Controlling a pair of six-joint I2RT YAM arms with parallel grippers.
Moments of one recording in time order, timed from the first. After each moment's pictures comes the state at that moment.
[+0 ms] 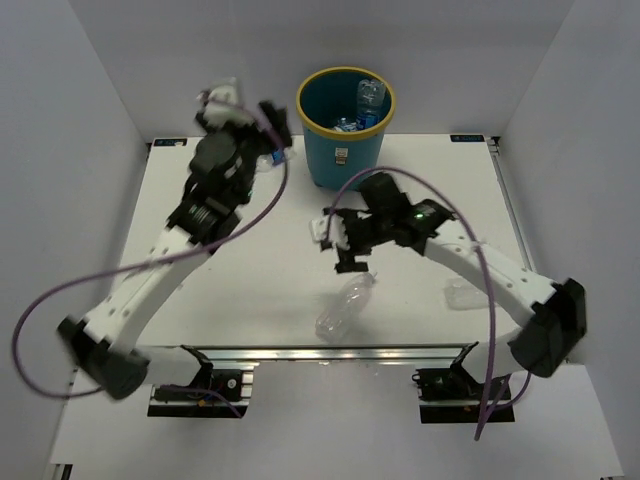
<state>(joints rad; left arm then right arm) -0.62 1.45 1.60 0.05 -0.49 -0.16 0.70 1.36 1.28 -0.64 -0.62 -0.93</state>
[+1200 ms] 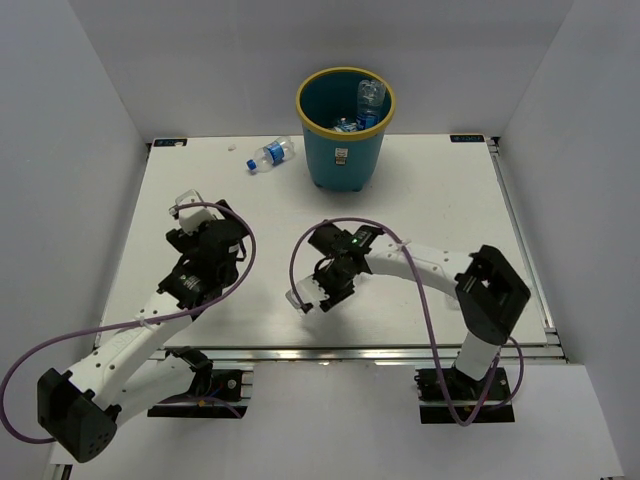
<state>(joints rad) -0.60 0.92 0.75 -0.28 -0.95 -0.62 0.97 1.75 1.25 -0.82 -0.39 -1.34</state>
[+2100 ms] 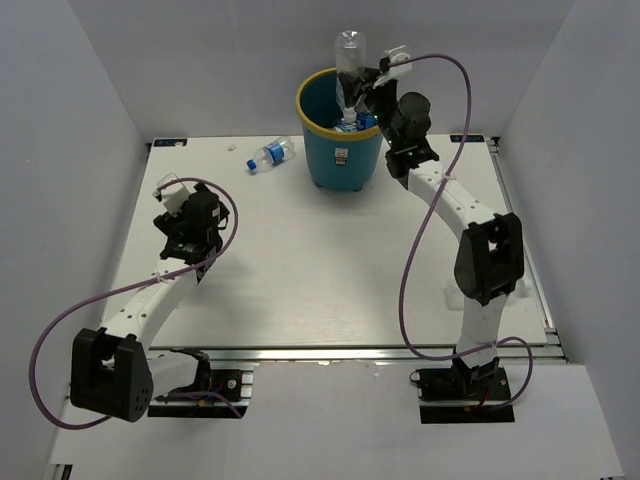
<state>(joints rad) -0.25 1.18 0.78 -0.10 -0.73 -0.62 0.45 1.92 1.75 0.59 -0.12 0.03</state>
